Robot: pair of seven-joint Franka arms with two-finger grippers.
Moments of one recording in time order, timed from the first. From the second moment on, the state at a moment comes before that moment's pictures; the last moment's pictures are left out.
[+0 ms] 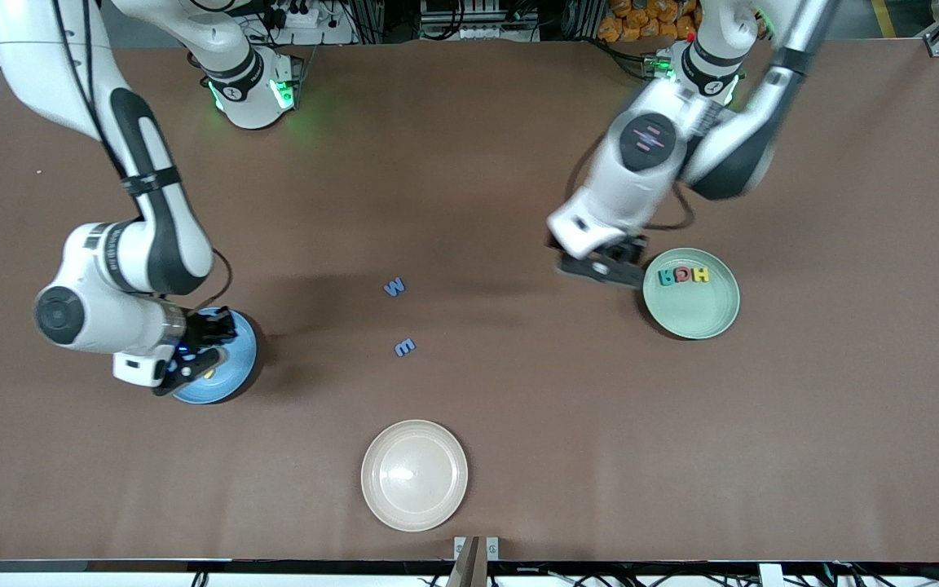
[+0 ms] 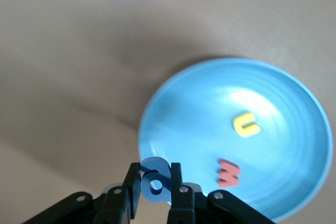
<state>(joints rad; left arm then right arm) -0.42 0.25 -0.26 -1.88 0.05 2.12 -0.46 0.15 0.51 -0.14 -1.76 0.18 2.07 -0.60</state>
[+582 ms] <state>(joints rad) -0.68 0.46 -0.25 -1.64 0.05 2.12 -0.76 0.16 0.52 -0.15 -1.78 0.18 2.12 -0.61</state>
